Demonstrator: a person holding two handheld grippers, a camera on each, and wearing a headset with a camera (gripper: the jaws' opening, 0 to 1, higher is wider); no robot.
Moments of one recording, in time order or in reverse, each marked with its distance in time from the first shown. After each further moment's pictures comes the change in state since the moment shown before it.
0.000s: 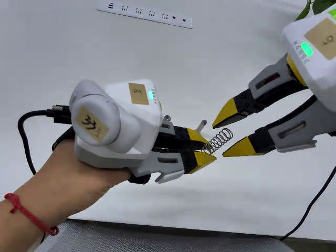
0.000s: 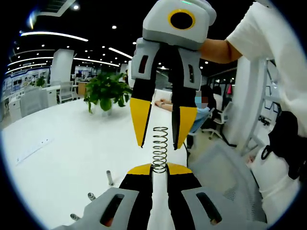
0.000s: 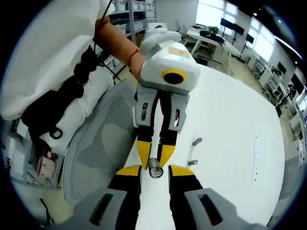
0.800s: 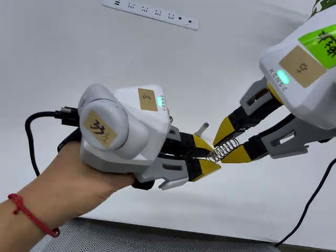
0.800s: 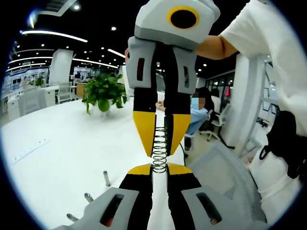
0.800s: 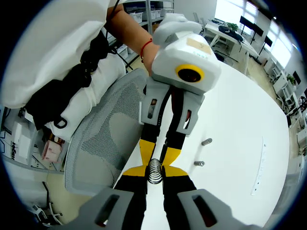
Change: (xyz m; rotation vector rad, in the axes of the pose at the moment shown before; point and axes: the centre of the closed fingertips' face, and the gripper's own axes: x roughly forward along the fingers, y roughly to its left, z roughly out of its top) left arm 0.000 -0.003 -0.002 -0.004 -0.019 -0.018; right arm 0.007 0.005 0.000 -0.073 0.072 0.085
